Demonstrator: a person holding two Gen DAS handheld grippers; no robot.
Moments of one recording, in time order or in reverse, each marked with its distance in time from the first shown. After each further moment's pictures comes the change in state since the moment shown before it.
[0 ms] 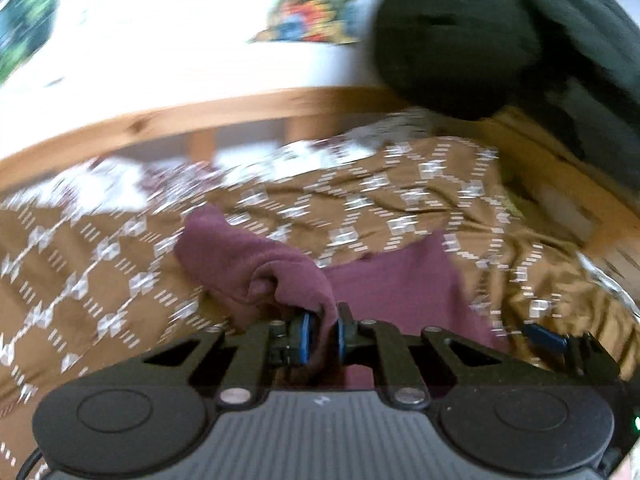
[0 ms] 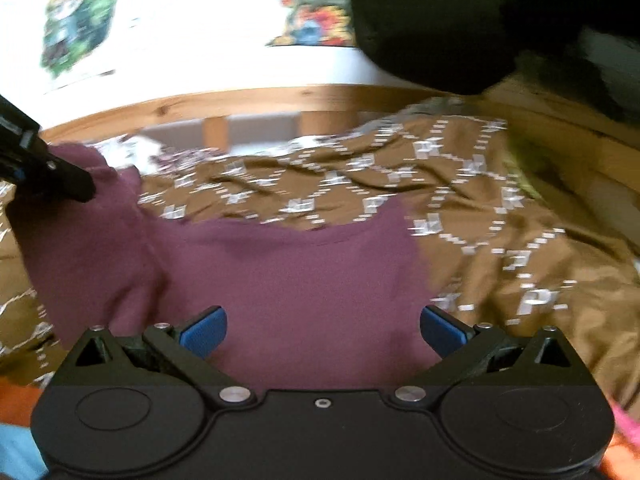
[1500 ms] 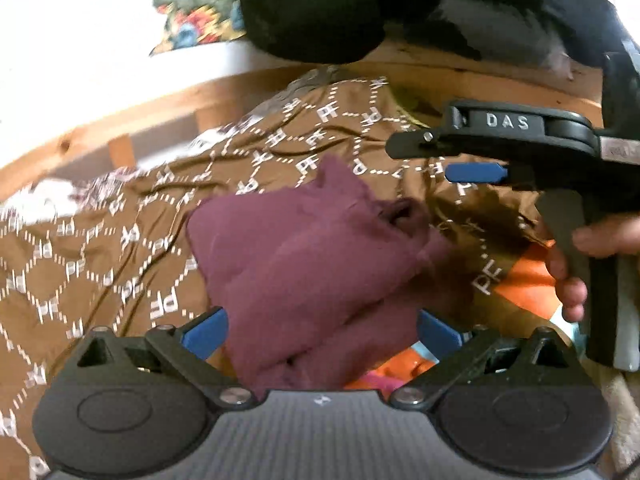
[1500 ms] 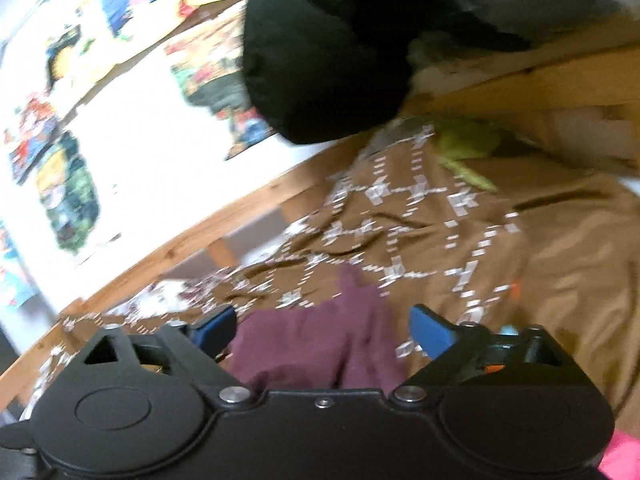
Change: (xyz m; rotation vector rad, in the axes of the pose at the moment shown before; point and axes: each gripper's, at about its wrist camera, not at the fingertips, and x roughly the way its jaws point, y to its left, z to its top) left arm 0.009 -0.053 -0.128 0.192 -0.074 -0.064; right arm -0.017 -0.118 0.003 0.408 -0.159 0.282
